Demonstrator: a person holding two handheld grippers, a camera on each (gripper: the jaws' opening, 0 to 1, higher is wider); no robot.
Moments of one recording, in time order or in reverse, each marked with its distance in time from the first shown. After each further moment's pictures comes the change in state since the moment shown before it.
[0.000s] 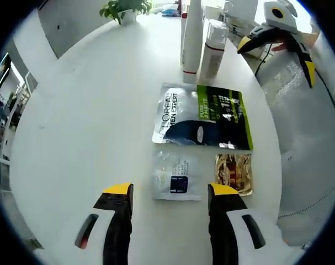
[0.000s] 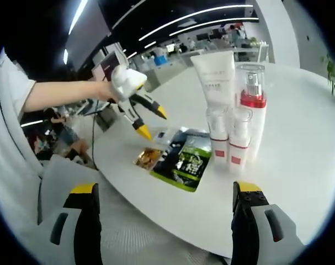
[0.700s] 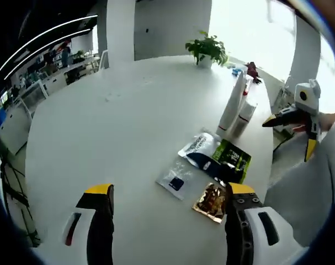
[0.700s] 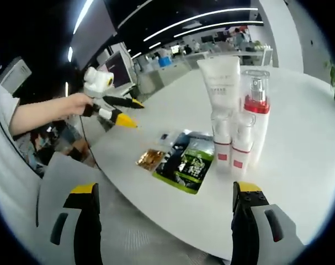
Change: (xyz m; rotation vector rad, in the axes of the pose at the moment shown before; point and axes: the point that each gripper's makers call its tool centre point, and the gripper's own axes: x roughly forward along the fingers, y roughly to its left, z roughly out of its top) left arm -0.086 -0.022 -0.011 -0.530 -0.358 0.270; right arm -0.002 0.004 0.004 -0.028 -0.015 0.018
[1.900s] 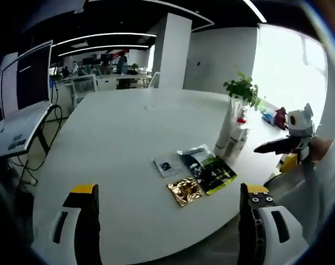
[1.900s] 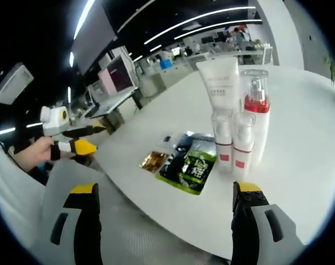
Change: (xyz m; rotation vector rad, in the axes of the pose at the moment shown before) left arm -0.075 -0.053 -0.043 -0.286 -0.279 0.275; right arm -0.002 0.006 0.000 0.024 -0.014 0.035
